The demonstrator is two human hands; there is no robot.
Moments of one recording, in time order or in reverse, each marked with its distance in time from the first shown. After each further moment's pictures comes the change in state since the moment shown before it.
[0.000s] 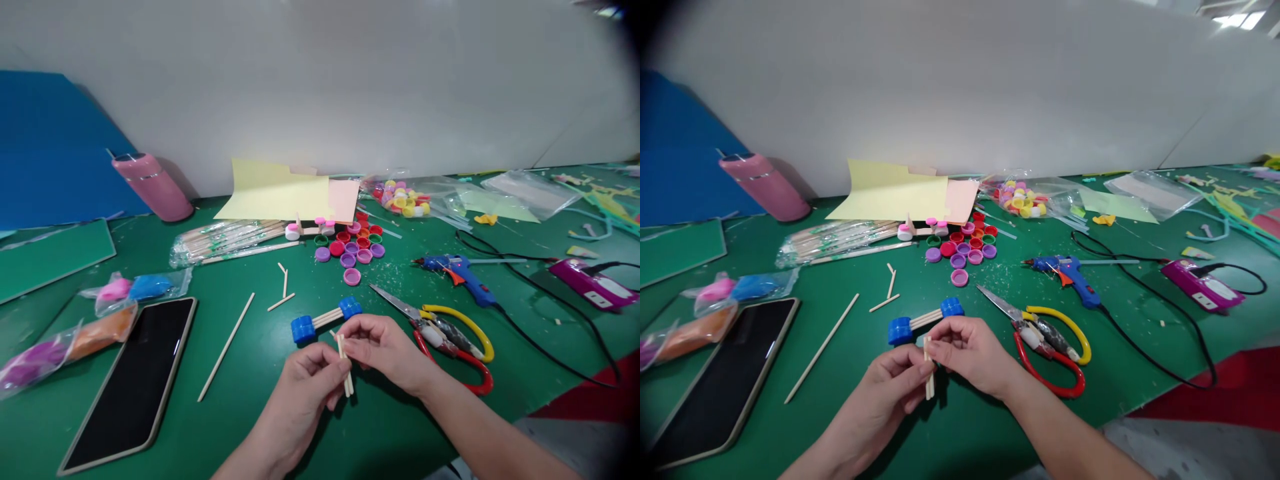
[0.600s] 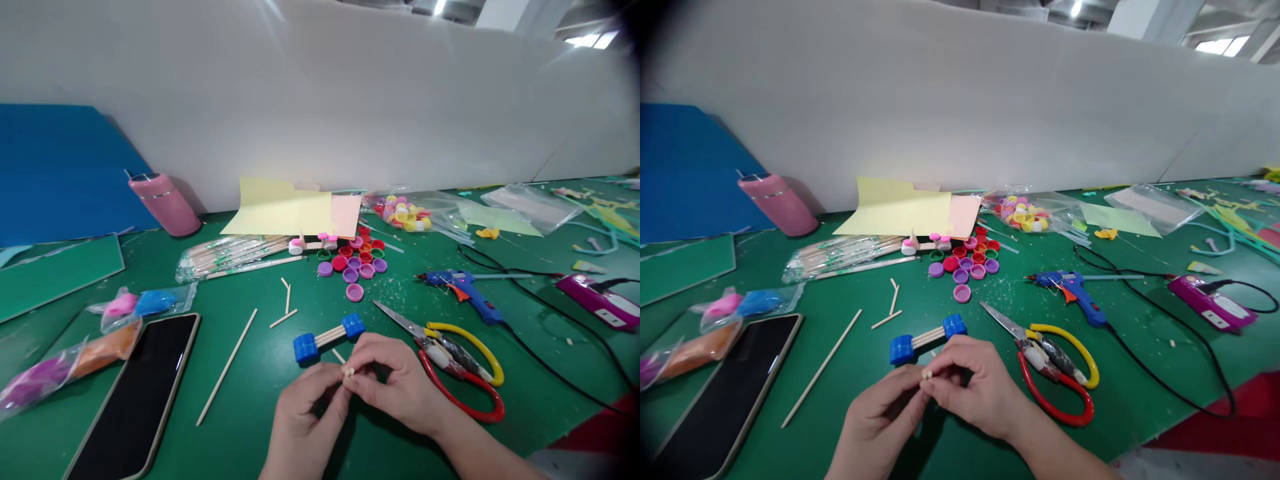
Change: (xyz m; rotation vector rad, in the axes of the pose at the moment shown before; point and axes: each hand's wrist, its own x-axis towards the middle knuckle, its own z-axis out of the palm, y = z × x) left_hand -0.004 -0.001 -0.004 0.655 0.056 0.741; right_hand -0.008 -0.004 0.000 -0.343 0.025 -0.378
